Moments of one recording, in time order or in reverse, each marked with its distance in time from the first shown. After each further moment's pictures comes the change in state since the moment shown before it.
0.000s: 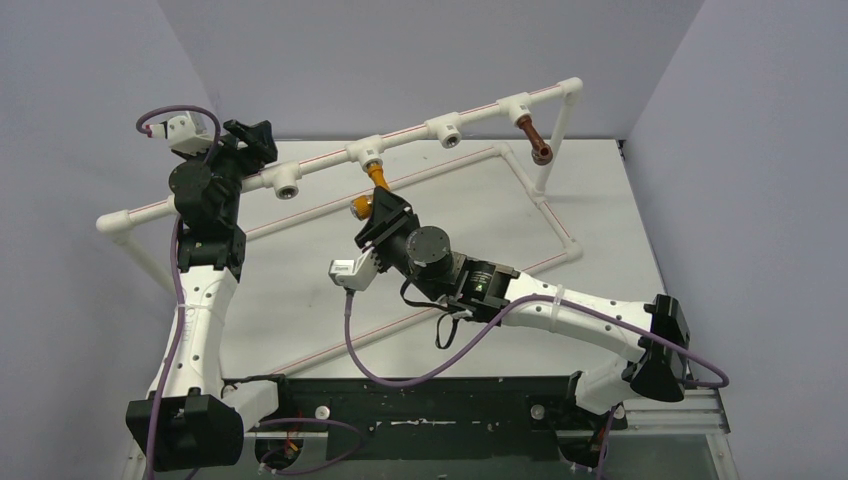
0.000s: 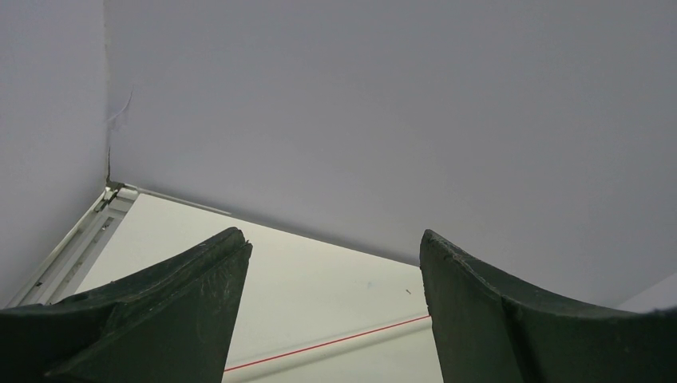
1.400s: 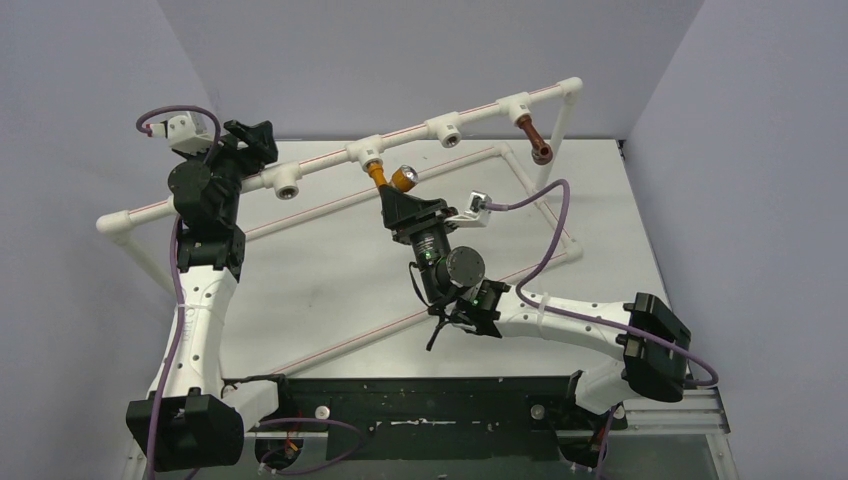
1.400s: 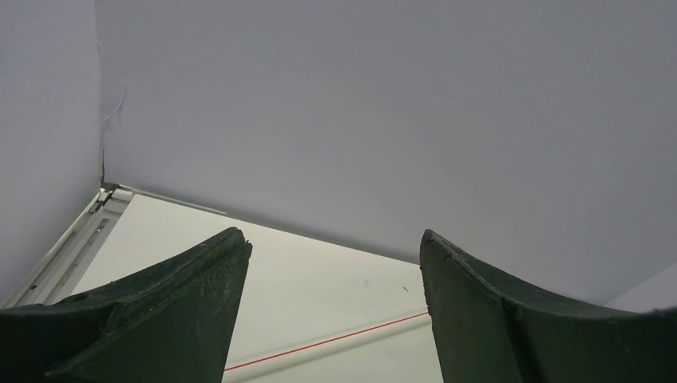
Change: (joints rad) left arm 0.003 -0.002 0.000 0.000 0.022 -0.001; right arm -0.044 0.002 -0.275 0.782 0.374 2.346
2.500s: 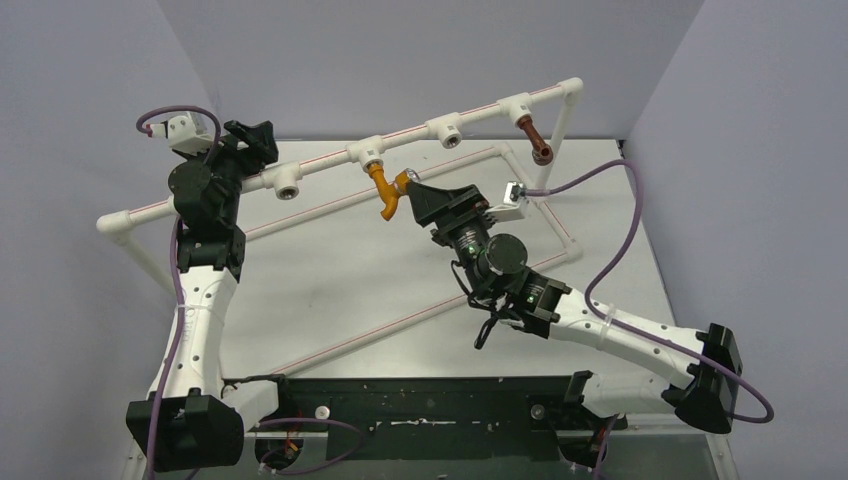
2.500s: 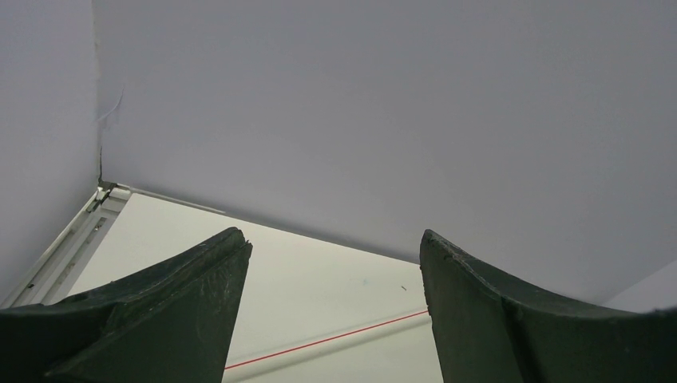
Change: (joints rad) left arm 0.000 0.000 -0.001 -0.001 0.000 -0.003; right arm -0.089 -0.281 -0.045 -0.468 -0.139 0.222
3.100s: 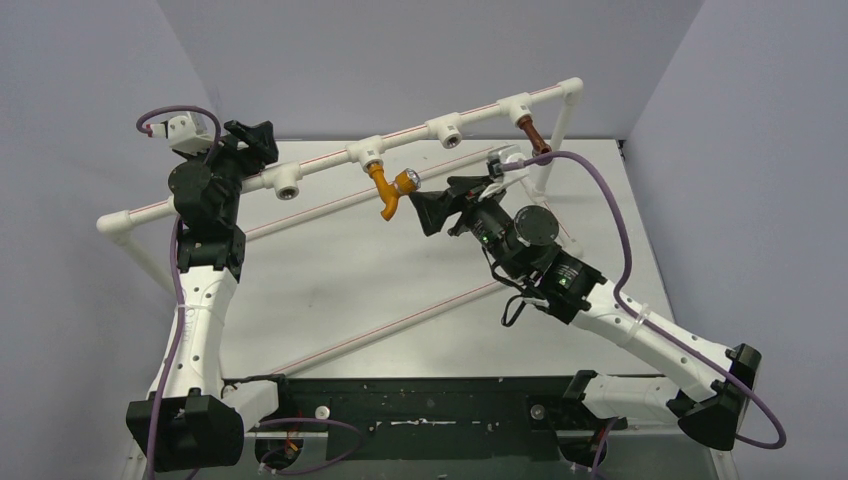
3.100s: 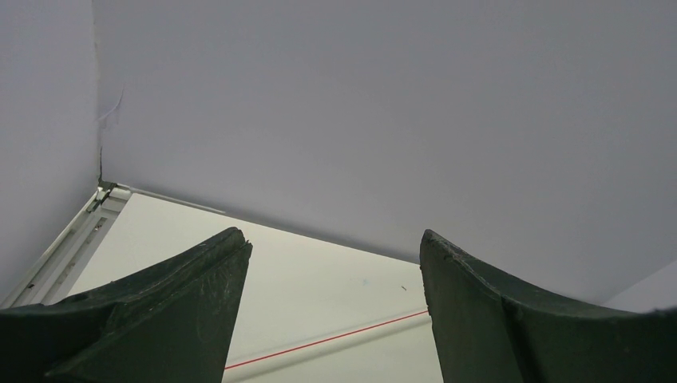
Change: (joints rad) left arm 0.000 0.000 0.000 0.000 0.000 0.000; right arm -0.140 -0.065 0.144 -0.263 -0.441 -0.776
